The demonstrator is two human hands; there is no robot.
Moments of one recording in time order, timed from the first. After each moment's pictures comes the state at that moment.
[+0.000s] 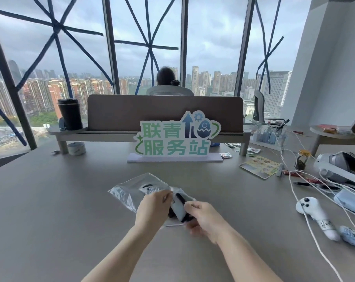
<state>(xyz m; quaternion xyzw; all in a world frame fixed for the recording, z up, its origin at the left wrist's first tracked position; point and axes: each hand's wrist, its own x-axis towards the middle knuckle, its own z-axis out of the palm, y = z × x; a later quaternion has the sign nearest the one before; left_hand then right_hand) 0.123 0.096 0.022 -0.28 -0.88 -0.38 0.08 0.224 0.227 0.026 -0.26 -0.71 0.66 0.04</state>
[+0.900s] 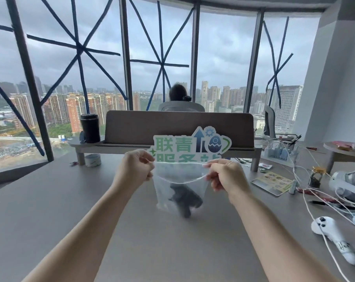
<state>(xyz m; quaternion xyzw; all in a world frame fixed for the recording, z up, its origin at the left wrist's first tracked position) 0.094 0.033 0.164 -0.22 -0.80 -0.55 0.11 0.212 0.236 0.158 -0.20 -0.69 0.63 0.28</state>
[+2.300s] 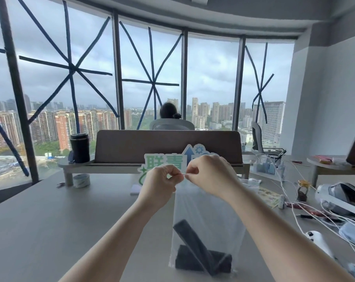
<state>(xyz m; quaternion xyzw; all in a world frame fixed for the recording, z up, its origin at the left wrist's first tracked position) 0.143 0.092 0.191 -0.34 -0.77 -0.54 0.07 0.234 0.210 0.230 -0.09 -0.95 0.08 0.30</state>
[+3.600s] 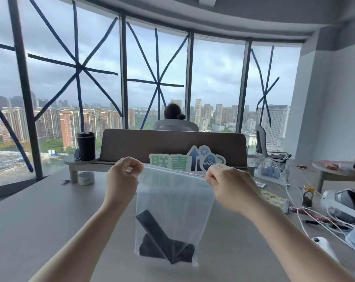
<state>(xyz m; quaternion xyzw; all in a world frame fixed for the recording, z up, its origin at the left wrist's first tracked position) 0.091 0.024 0.183 -0.19 -0.74 -0.62 0.20 0.252 0.226 0.209 -0.10 -0.95 0.01 0.28</state>
